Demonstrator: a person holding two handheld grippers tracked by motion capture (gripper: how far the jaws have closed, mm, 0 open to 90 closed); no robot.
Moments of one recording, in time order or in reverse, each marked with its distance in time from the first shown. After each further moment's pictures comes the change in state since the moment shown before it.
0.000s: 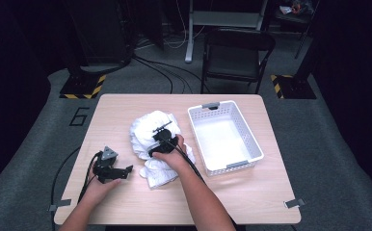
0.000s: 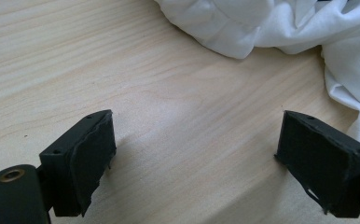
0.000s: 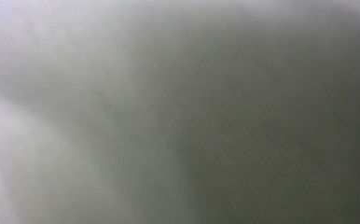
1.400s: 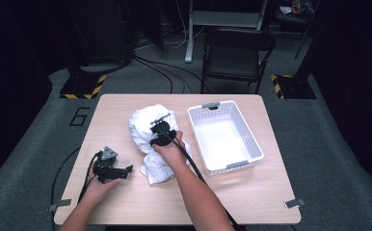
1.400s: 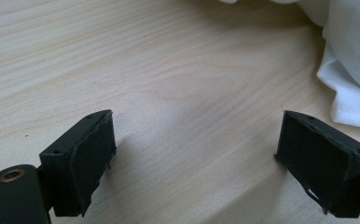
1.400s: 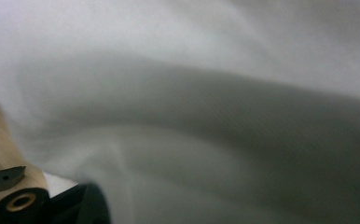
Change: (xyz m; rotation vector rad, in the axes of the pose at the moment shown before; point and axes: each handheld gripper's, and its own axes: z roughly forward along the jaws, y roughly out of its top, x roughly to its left) left arm 0.001 0.000 -0.001 0.012 -0.001 0.008; right arm 0.005 0.024 -0.026 -0.047 -0.032 -0.006
